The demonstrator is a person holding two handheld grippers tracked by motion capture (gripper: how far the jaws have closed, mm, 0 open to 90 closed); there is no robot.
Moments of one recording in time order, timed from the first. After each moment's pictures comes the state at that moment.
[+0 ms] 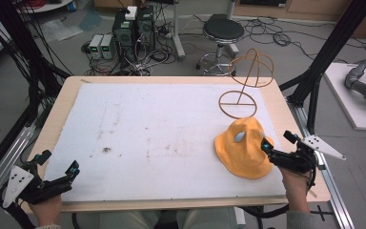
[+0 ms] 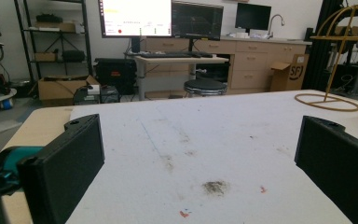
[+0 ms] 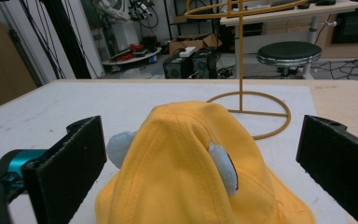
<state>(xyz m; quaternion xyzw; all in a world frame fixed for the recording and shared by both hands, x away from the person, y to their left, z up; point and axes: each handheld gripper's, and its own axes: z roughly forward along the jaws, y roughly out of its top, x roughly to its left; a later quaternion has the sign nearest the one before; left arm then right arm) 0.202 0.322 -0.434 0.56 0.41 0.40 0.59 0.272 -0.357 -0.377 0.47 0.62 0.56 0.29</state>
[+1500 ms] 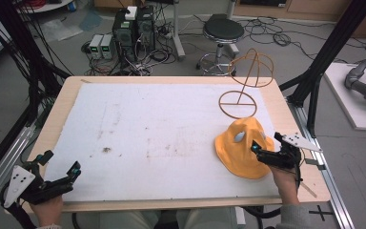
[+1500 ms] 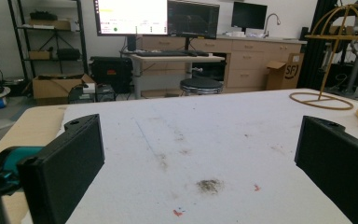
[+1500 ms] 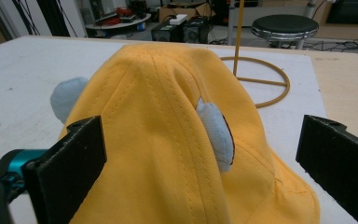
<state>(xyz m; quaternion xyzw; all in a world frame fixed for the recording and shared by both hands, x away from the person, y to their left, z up) 0.202 0.319 -0.434 0.57 0.41 0.39 0.60 0.301 -0.346 -0.412 0.47 0.66 0.50 0.30</state>
